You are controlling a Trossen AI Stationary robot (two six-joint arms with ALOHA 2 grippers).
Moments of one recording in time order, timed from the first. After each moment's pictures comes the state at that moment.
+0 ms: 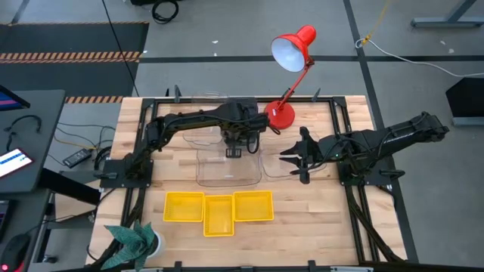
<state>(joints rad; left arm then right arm) 0.17 2.19 2.15 -1.48 -0.21 0.20 0.23 0.96 0.79 -0.29 0.33 0.08</state>
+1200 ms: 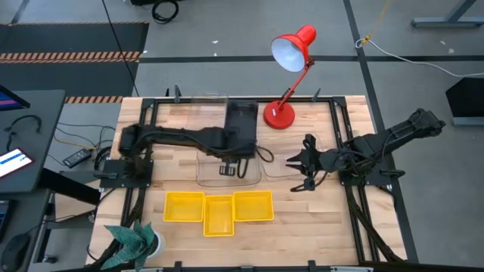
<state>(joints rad) -0.02 1.89 1.70 -1.08 -0.38 0.18 0.38 0.96 0.79 -0.45 0.48 0.19</state>
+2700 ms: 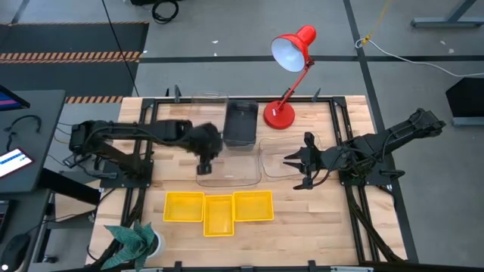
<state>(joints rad) 0.05 1.41 1.15 -0.76 -0.02 0.07 0.37 0.96 0.79 -0.36 0.50 0.11</state>
